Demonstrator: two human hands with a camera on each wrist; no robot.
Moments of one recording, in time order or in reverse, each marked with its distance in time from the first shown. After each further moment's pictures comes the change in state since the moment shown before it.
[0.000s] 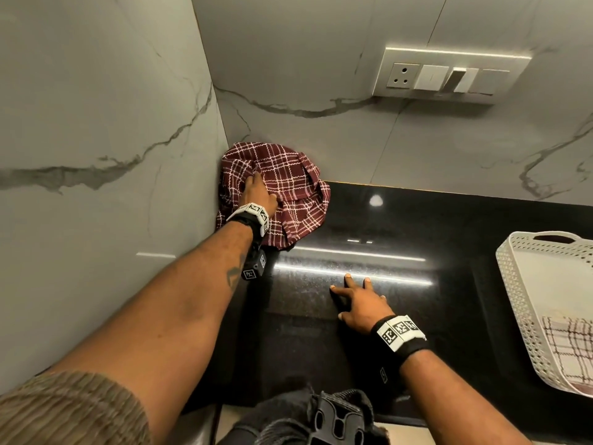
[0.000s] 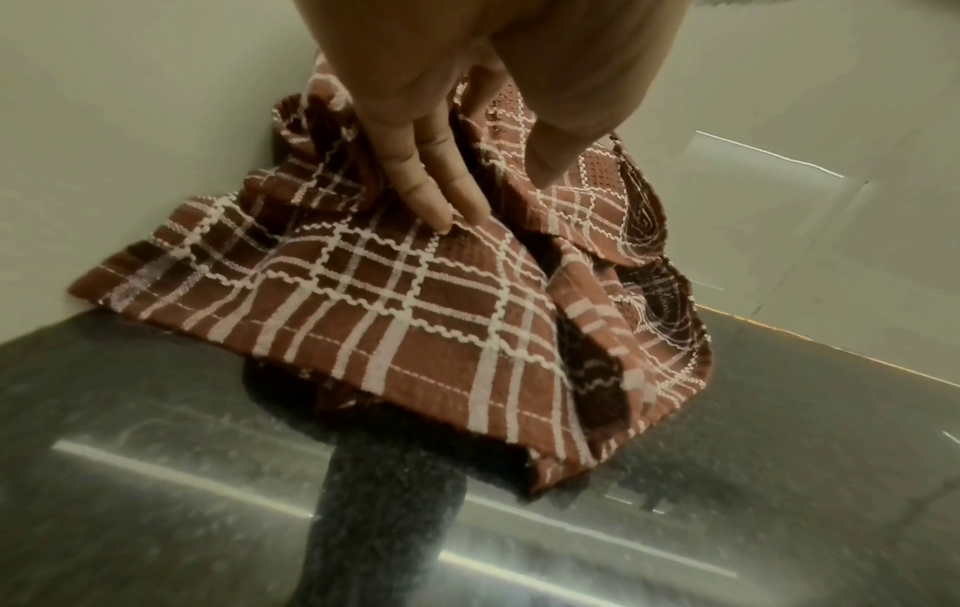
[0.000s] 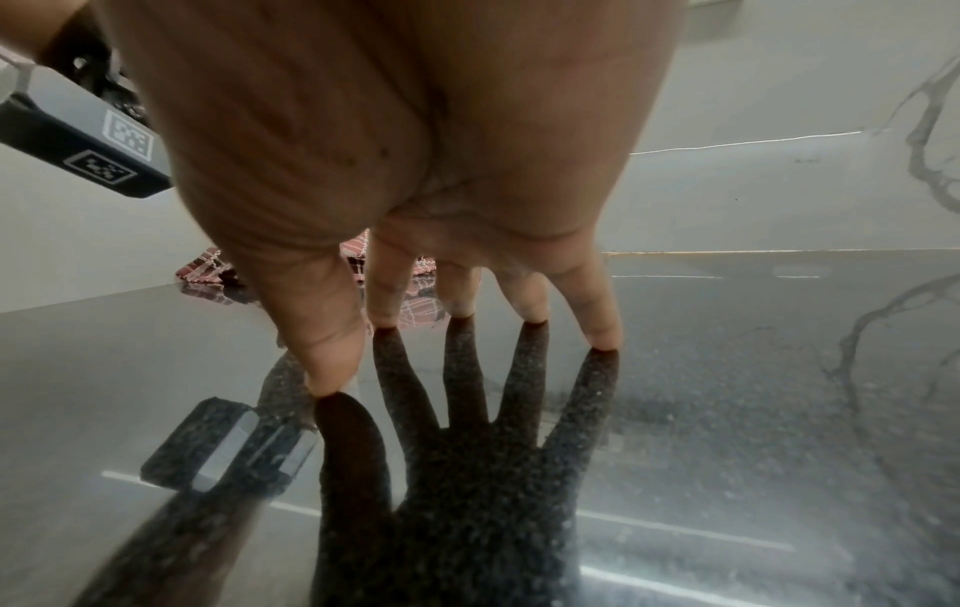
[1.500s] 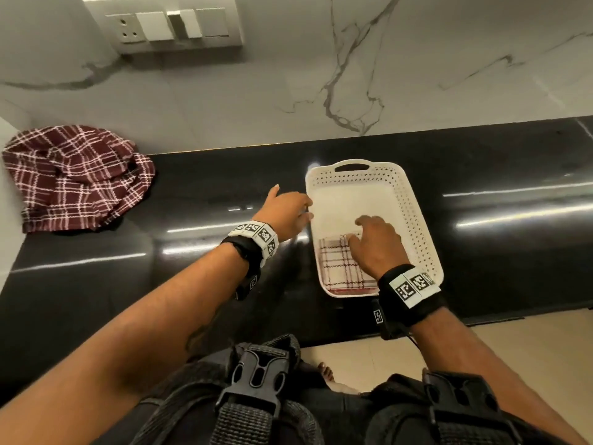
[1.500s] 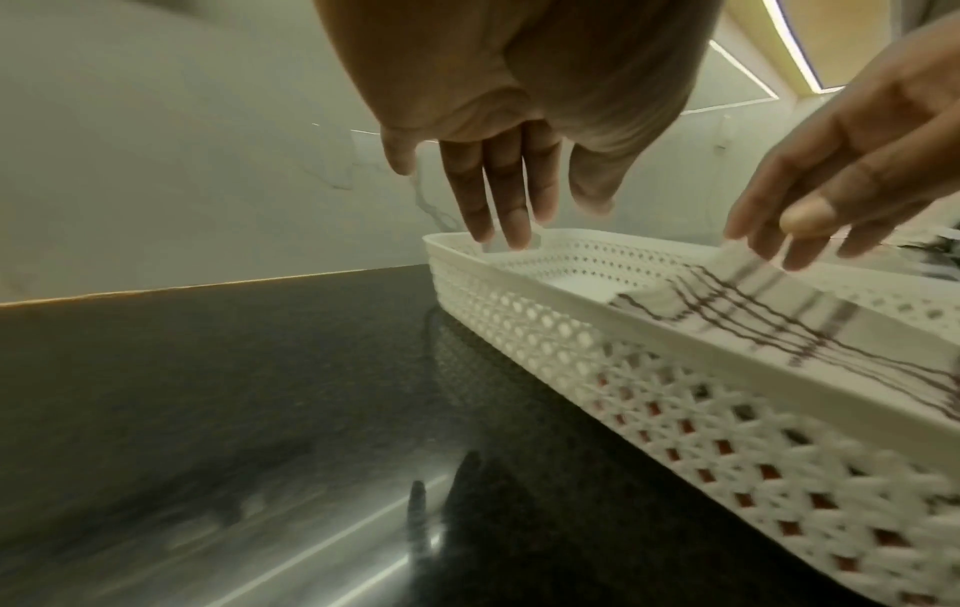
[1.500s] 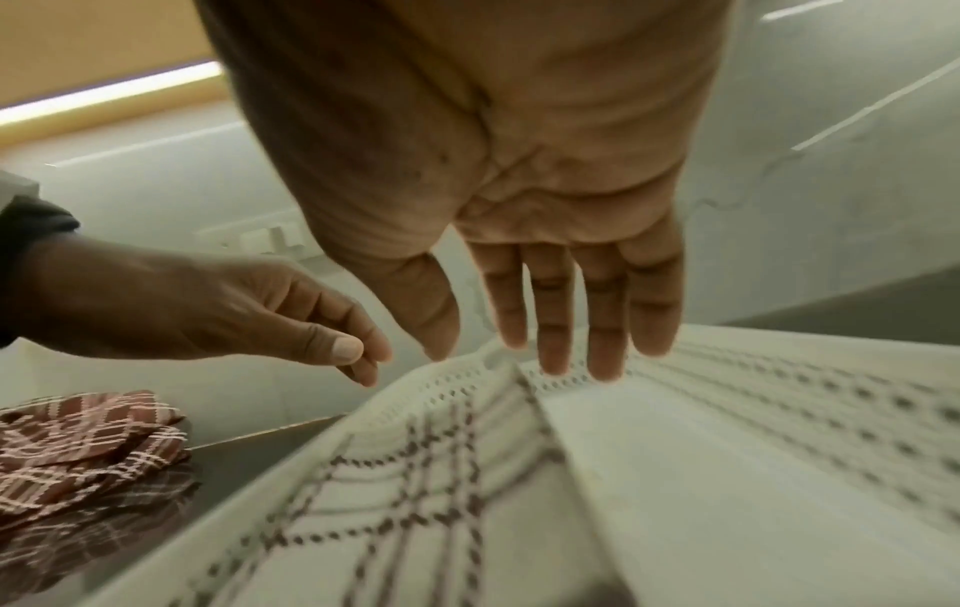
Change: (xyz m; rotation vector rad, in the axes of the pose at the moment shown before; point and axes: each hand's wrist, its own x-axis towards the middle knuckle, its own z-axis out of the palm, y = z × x) left_hand -0.282 0.359 0.238 0.264 -0.395 0.708; right_hand -0.186 0.384 -0.088 0.249 0.594 0.204
